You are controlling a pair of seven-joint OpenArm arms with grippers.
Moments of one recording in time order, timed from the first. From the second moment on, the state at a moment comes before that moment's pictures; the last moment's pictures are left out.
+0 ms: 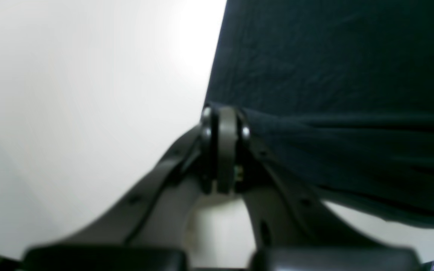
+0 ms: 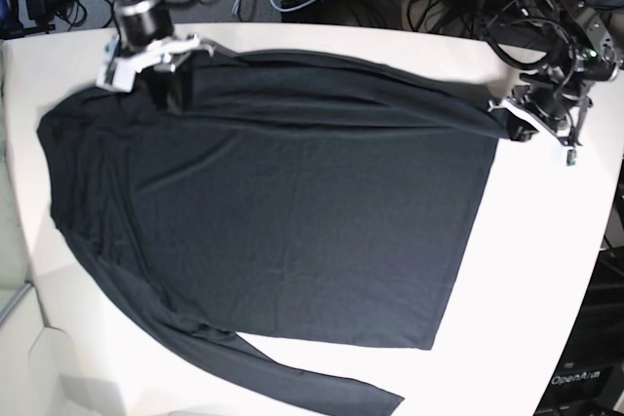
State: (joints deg) left arm 7.6 -1.9 -41.1 100.4 -20.3 -36.2 59.5; right arm -35.8 0.2 11.1 101.2 23.6 16.8 -5.3
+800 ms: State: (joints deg) left arm 7.5 -1.9 -41.1 100.4 -20.3 -36.2 59.5; right arm -40.9 -8.7 14.4 98.1 29.0 16.6 -4.5
